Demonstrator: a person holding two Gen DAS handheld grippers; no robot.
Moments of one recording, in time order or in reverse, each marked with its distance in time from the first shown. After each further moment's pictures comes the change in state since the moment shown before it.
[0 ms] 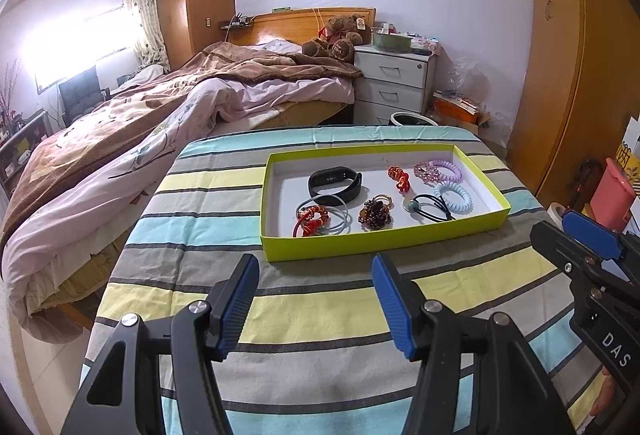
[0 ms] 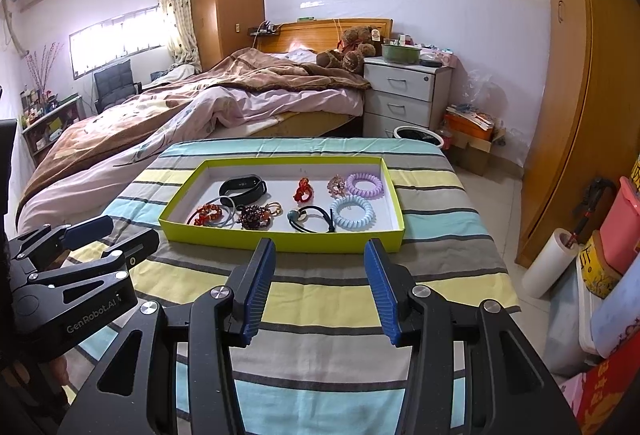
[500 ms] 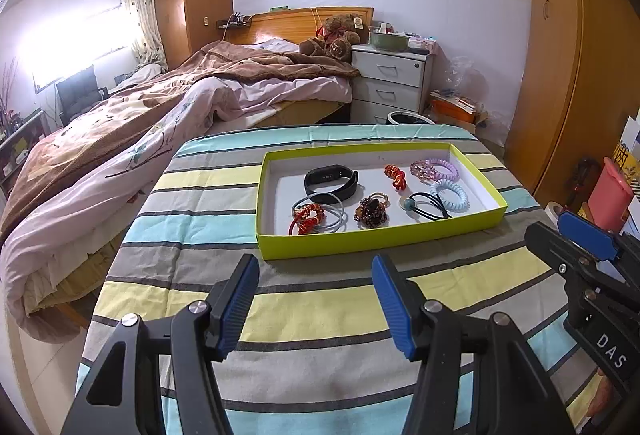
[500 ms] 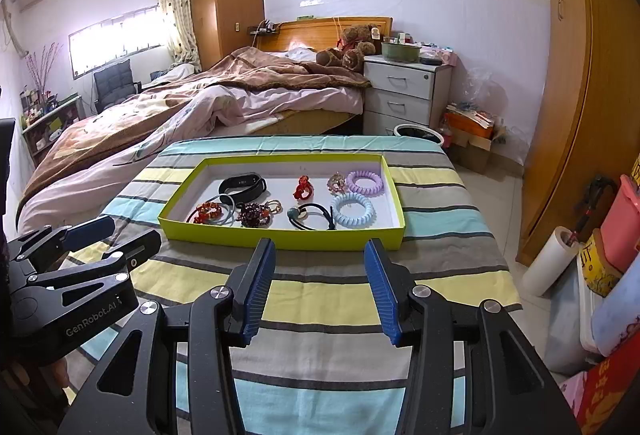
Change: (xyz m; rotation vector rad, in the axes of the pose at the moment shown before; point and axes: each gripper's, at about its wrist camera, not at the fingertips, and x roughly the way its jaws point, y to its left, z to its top) left arm 0.003 -0.002 -0.003 -0.001 0.001 -0.009; right arm 0.001 0.002 -0.002 0.002 0.004 -0.001
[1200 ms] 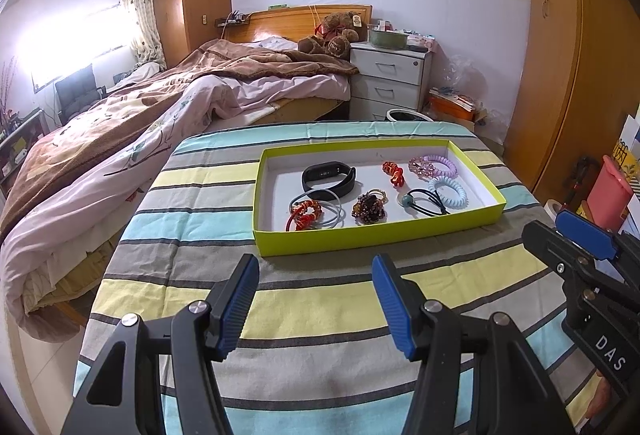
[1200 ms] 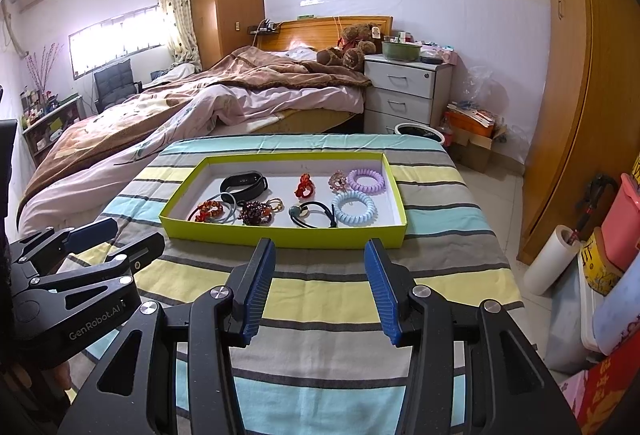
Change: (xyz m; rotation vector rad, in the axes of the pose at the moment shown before) left arm 0.000 -0.002 -0.002 0.001 0.010 -0.006; right arm 0.000 0.002 -0.003 0.001 0.005 0.007
